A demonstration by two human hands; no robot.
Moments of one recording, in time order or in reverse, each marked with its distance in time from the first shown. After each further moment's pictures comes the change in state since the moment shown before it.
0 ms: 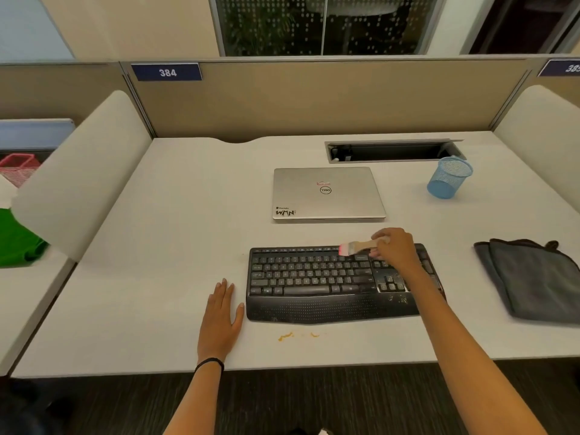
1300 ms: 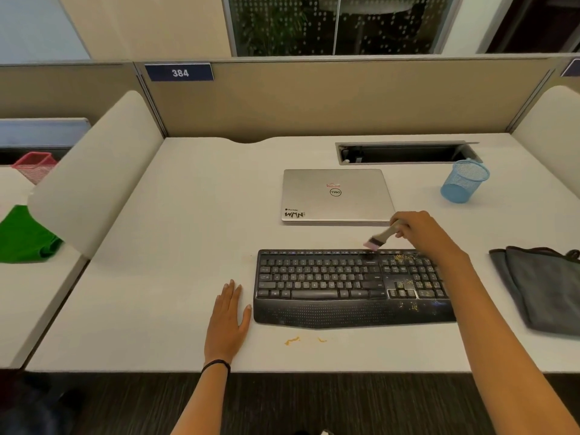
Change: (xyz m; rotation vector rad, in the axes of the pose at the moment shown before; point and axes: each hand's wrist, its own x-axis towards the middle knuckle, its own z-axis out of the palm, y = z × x) left_hand 0.001 -0.002 0.002 0.007 -0.011 -0.012; right_hand 0.026 -0.022 -0.045 -0.401 -0.114 -0.351
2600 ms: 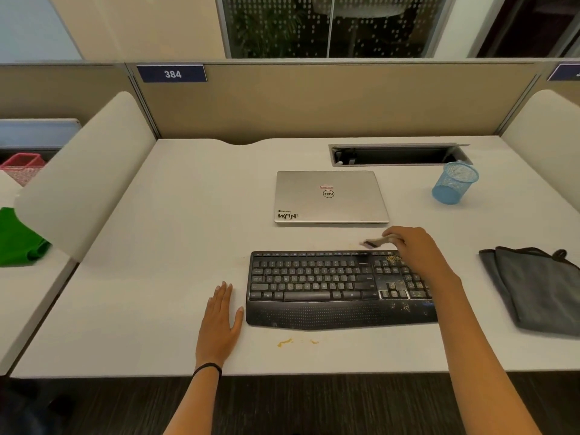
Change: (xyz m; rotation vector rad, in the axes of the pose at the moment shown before) left_hand 0.001 -0.001 0.001 -0.005 0.022 0.010; right_hand -0.033 -0.002 0.010 -0.018 0.102 -0.015
